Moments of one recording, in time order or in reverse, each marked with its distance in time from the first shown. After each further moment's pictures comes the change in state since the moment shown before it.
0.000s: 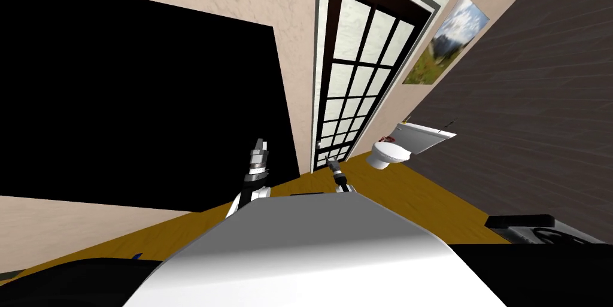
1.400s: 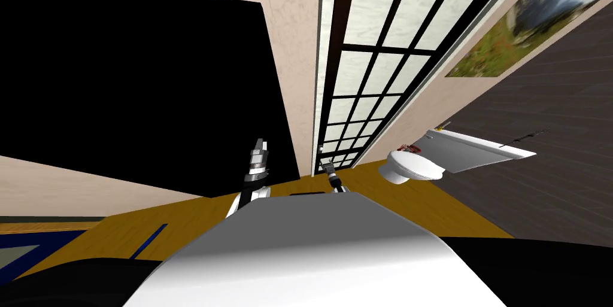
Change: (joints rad) arm -0.116 0.032 -0.034 0.299 0.068 -0.086 0.275
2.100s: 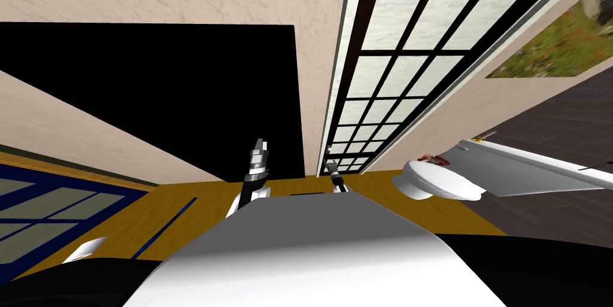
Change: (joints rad) arm -0.053 -0.037 -0.024 0.069 -0.122 -0.004 0.100
